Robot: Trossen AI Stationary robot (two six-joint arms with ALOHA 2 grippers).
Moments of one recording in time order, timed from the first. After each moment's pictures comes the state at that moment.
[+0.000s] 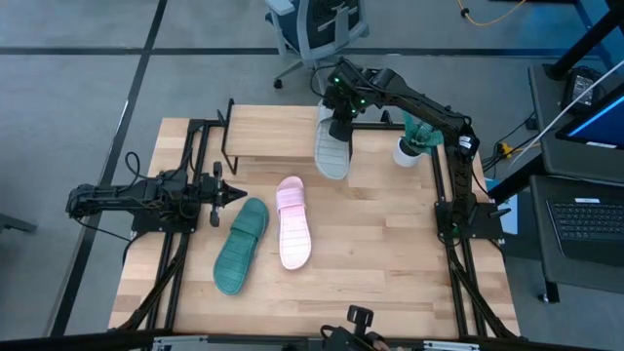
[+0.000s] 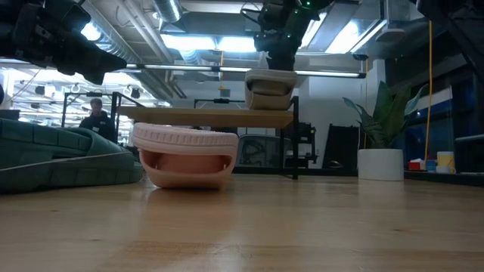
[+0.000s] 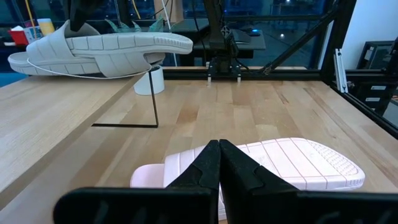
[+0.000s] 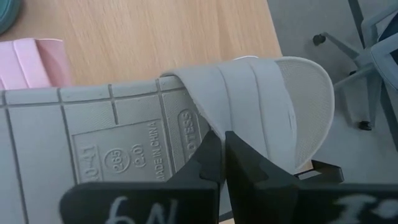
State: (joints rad) left arm 0.07 0.12 0.14 -0.14 -0.04 0.01; right arm -0.56 2.00 2.10 -1.15 -0.02 -0.33
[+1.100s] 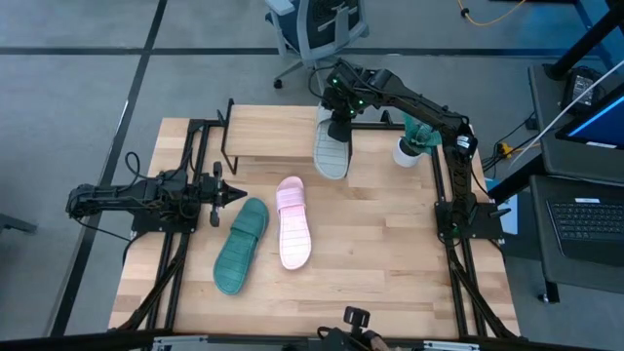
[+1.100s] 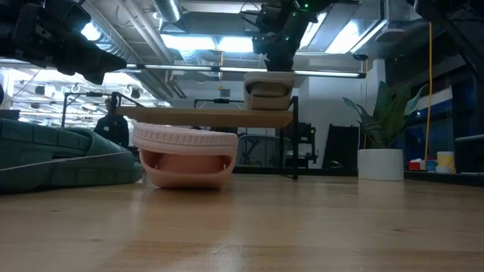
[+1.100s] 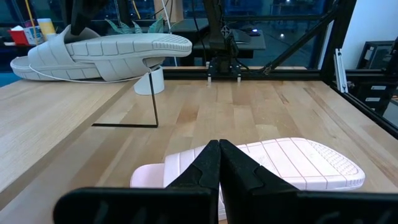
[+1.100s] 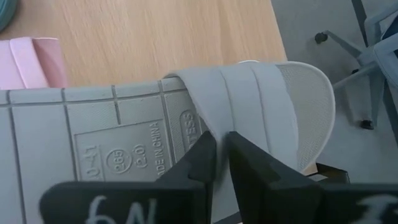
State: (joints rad) left arm 0.07 0.12 0.14 -0.15 -0.04 0.01; right arm -0.55 2.01 2.10 -1.15 -0.02 -0.32
